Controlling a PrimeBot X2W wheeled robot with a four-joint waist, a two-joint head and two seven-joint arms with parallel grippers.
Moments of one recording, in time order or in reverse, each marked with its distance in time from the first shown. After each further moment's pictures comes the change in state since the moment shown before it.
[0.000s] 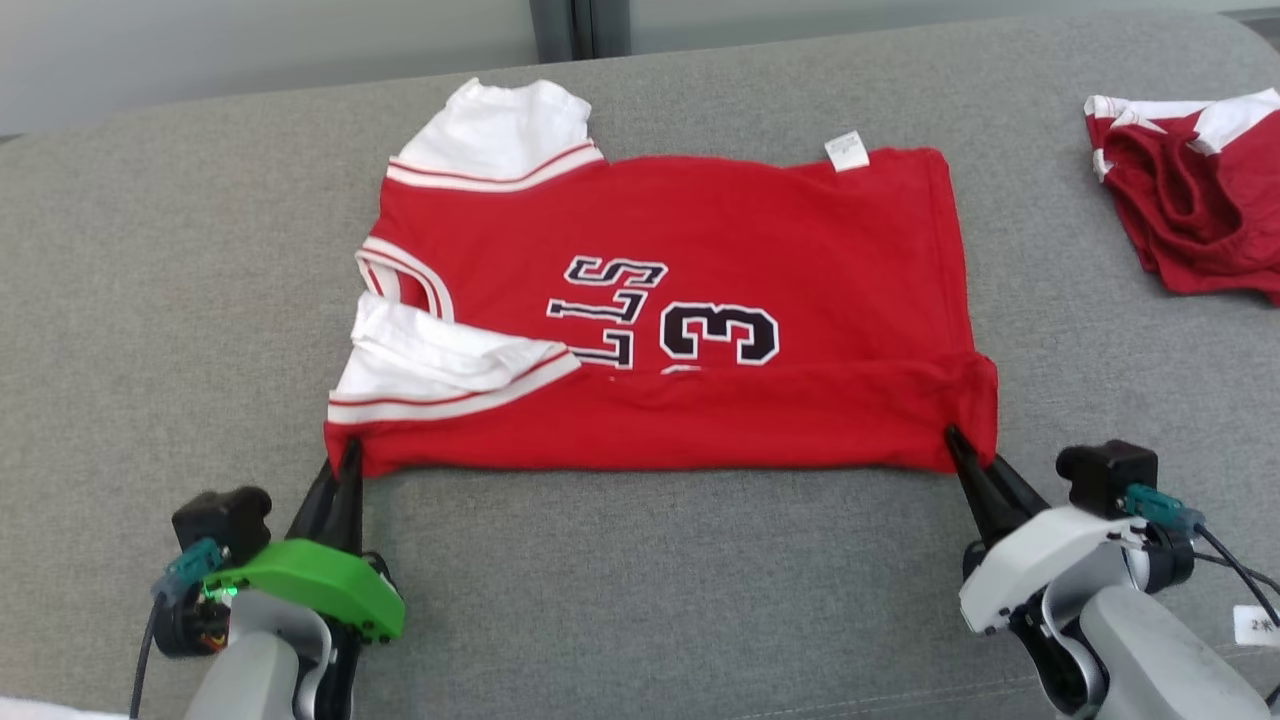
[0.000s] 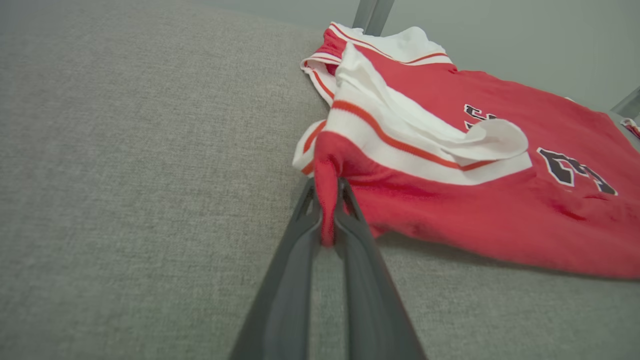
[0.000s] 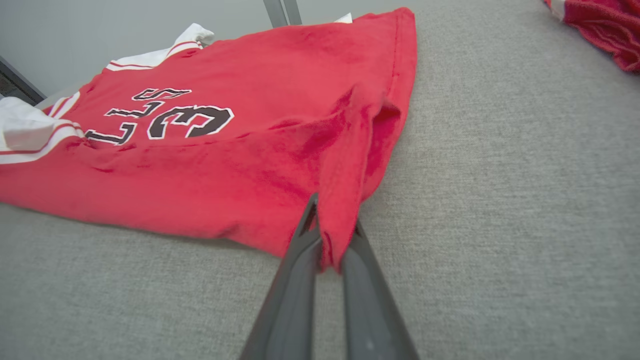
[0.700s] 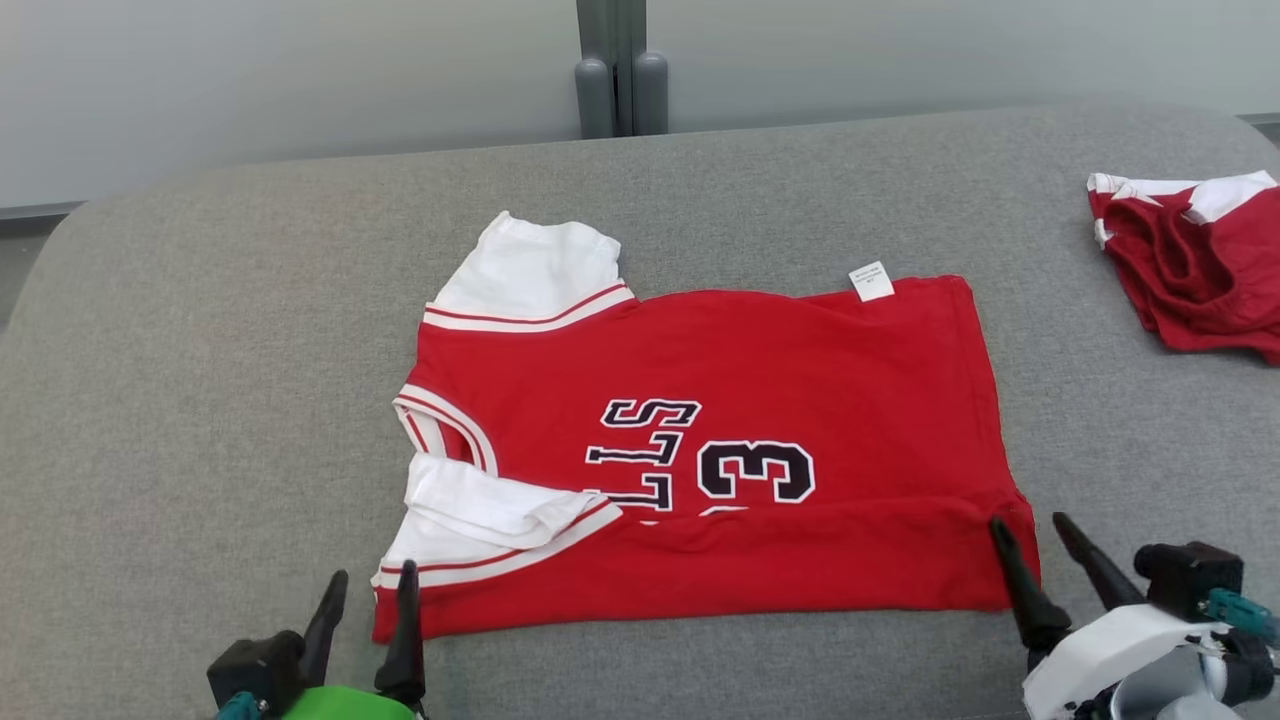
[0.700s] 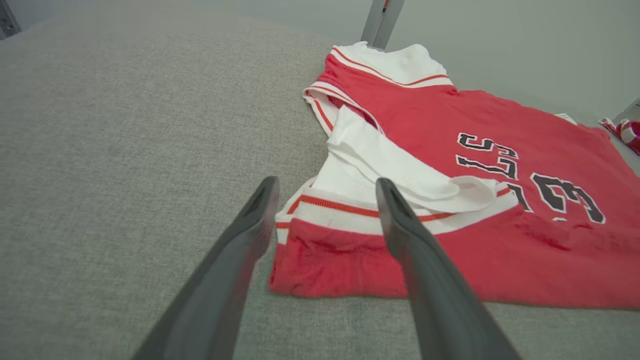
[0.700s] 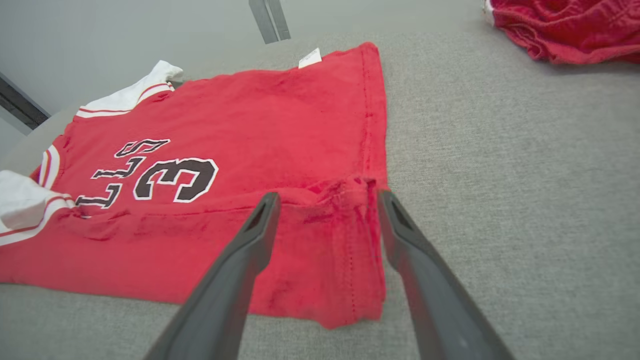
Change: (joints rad) left arm 0.355 -0.069 0.056 -0.291 0.097 0.049 -0.001; right arm 0.306 -0.005 -0.191 -0.239 -0.051 0.000 0.083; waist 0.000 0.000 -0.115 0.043
